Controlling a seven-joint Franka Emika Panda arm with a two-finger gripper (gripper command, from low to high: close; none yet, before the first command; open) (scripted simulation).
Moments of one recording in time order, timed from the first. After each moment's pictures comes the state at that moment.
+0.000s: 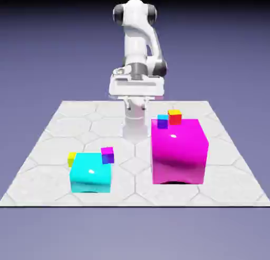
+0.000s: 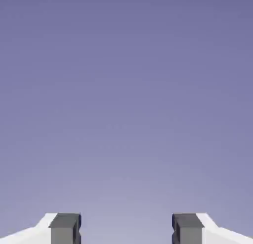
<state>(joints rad) 0.03 -0.56 -0.04 -2.81 0.00 3.04 0.72</state>
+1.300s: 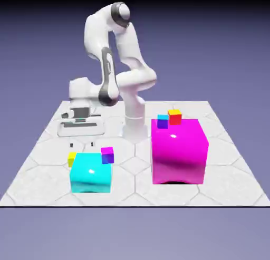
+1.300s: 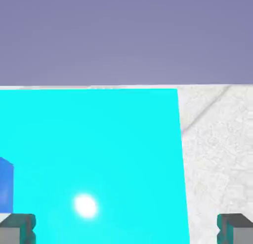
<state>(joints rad) 0.68 -0.34 -1.46 -2.85 0.01 3.08 -0.05</state>
